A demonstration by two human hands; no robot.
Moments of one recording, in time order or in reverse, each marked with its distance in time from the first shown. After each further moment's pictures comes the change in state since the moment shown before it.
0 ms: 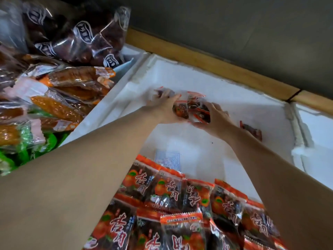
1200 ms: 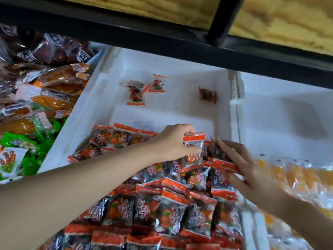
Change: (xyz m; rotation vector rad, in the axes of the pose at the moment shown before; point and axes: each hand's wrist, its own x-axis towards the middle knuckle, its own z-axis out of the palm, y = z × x) left_hand -0.196 0.131 -0.016 -0.465 -0.352 0.203; right_hand -0.307 0.055 -0.075 0.281 -0.127 -0.206
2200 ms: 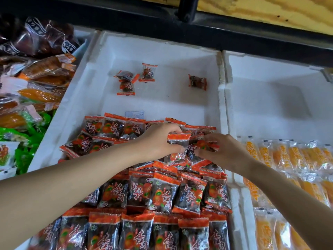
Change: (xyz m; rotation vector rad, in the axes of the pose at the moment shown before) left_hand -0.026 -0.002 0.014 0.101 -0.063 -0.038; right_hand 0.022 -0.020 0.006 0.086 -0.019 0.470
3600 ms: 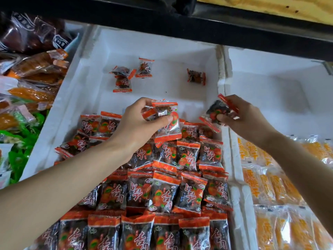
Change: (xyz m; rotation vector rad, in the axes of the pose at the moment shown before) left_hand -0.015 0.005 -0.020 -0.665 0.420 -0.177; right_hand 0.034 0.010 -0.047 0.082 0.277 -0.134
